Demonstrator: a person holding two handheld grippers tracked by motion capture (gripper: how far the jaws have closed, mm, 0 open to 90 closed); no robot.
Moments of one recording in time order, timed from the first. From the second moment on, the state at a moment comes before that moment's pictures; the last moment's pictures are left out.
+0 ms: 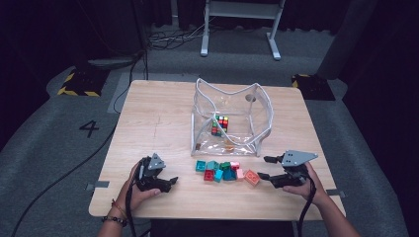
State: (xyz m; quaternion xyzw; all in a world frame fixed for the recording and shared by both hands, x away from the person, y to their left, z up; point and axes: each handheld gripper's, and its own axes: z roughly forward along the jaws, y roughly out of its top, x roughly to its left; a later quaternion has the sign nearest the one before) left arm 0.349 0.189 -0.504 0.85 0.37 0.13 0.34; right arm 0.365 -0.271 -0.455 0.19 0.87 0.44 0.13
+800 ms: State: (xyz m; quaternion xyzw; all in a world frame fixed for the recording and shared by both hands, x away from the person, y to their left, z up) left arm 0.349 0.189 -0.504 0.85 0.37 0.13 0.34; right arm 0.366 -0.252 -0.501 0.20 0.89 0.40 0.10
